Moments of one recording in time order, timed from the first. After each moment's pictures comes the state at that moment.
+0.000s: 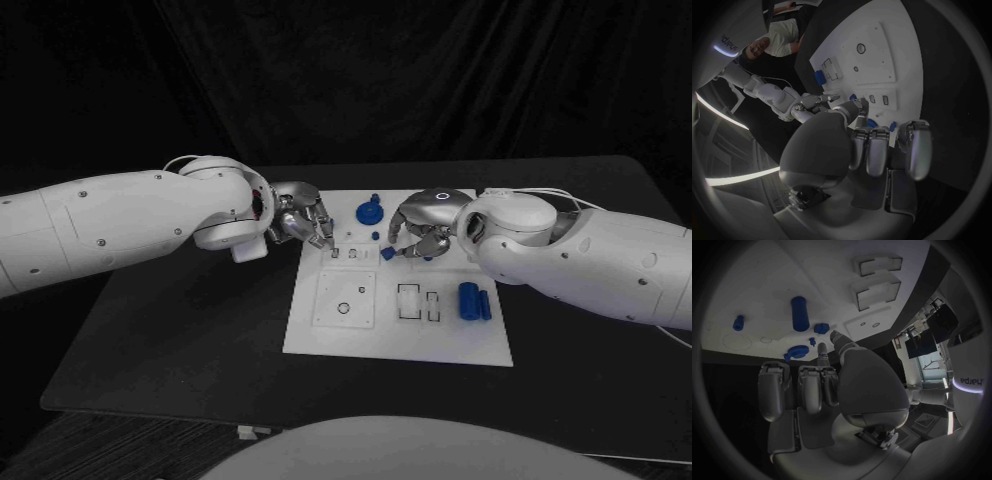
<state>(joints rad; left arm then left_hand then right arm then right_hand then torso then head) 1.40 -0.85 -0.21 1.55 -0.91 0.09 -0.30 1.39 -0.04 0.44 -0.04 0.23 1.06 0.09 0.23 0.31 1.47 0.02 1.57 1.31 1.47 -0.04 1.57 1.31 0.02 1.47 0.08 1.41 1.31 1.30 -0.59 -0.21 1.39 -1.66 -0.12 -0.06 1.33 -0.13 0.22 0.12 0.21 0.90 0.07 0.21 0.25 1.46 -0.02 1.54 1.31 1.47 -0.08 1.55 1.31 0.02 1.46 0.03 1.49 1.31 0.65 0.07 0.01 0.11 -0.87</state>
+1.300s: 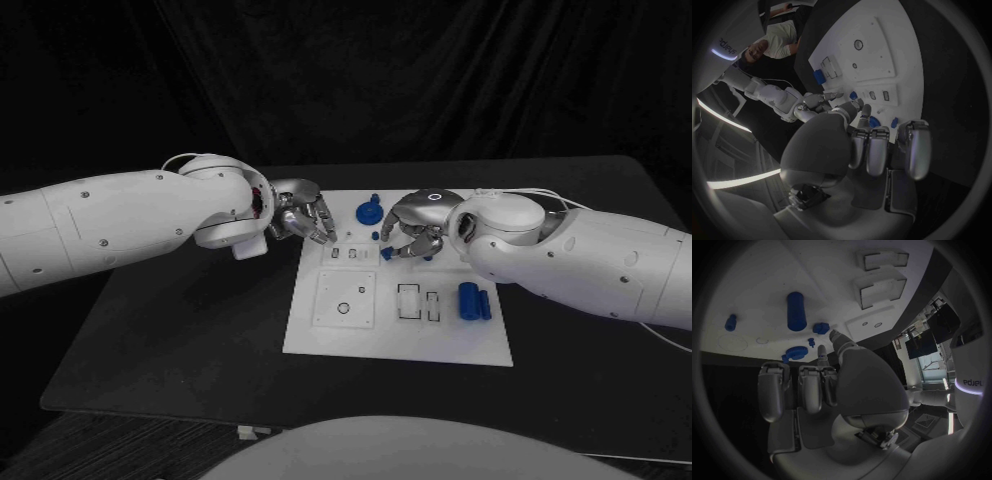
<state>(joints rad) 1.40 -0.85 -0.21 1.53 -0.94 0.08 -0.26 1.34 -0.05 0.36 0.02 0.23 0.94 0.13 0.14 0.23 1.47 0.03 1.57 1.31 1.47 -0.03 1.57 1.31 0.02 1.47 0.08 1.41 1.31 1.29 -0.55 -0.21 1.35 -1.66 -0.12 -0.06 1.36 -0.13 0.20 0.13 0.21 0.85 0.06 0.16 0.23 1.47 -0.03 1.54 1.31 1.46 -0.08 1.55 1.31 0.02 1.47 0.03 1.49 1.31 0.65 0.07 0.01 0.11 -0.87</state>
